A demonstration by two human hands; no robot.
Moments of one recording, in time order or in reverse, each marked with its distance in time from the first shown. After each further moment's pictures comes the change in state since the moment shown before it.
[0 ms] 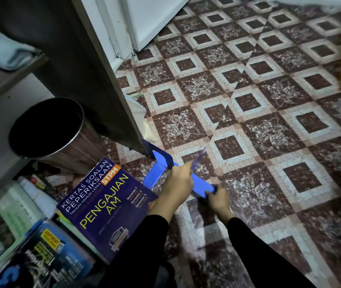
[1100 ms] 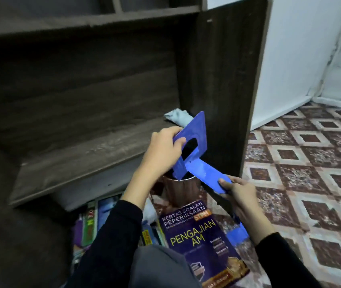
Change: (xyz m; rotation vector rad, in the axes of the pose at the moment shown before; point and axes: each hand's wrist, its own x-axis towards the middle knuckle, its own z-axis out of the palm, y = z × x) left_hand -0.206 -0.042 -0.305 -0.163 0.864 -0.044; right_hand -0.207 -0.282 -0.001 0.736 -0.561 -0.333
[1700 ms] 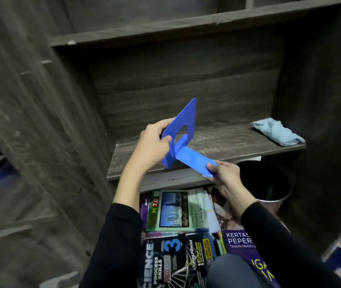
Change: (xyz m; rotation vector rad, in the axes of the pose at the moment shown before) left_hand -0.036 -0.116 -0.172 0.000 0.284 -0.226; right_hand -0.007 0.042 0.254 -0.060 -0.396 0.110
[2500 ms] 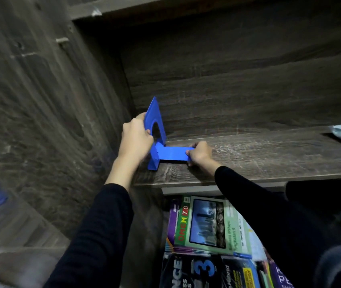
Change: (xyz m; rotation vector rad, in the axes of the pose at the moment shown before) left_hand 0.072 -0.115 -0.069 0.394 0.315 -0.246; right_hand 0.112 0.048 0.192 -0.824 -0.212 -0.204
